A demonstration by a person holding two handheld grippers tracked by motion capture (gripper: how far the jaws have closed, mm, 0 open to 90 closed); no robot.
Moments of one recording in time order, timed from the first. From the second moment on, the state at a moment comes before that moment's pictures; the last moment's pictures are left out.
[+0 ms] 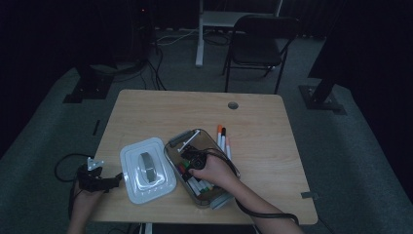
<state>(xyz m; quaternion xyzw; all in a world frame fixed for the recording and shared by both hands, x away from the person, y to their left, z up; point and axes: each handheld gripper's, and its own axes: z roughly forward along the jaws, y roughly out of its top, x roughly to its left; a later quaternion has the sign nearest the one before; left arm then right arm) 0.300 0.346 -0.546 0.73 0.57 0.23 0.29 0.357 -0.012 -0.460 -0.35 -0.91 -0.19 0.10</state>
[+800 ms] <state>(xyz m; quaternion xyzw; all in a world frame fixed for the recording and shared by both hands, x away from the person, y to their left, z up) 0.300 0.346 -0.546 0.73 0.57 0.23 0.29 0.373 -0.161 -0.386 -0.41 -0.83 -0.38 0.00</state>
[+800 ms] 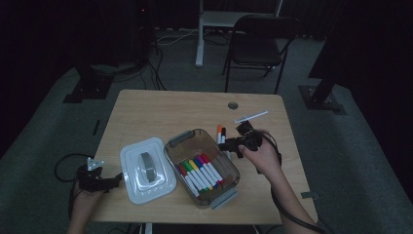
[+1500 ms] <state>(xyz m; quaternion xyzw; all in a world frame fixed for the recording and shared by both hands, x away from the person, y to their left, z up) 0.300 0.346 -0.546 0.73 0.57 0.23 0.29 0.423 -0.180 -0.486 -0.52 -0.80 -0.29 -0.03</state>
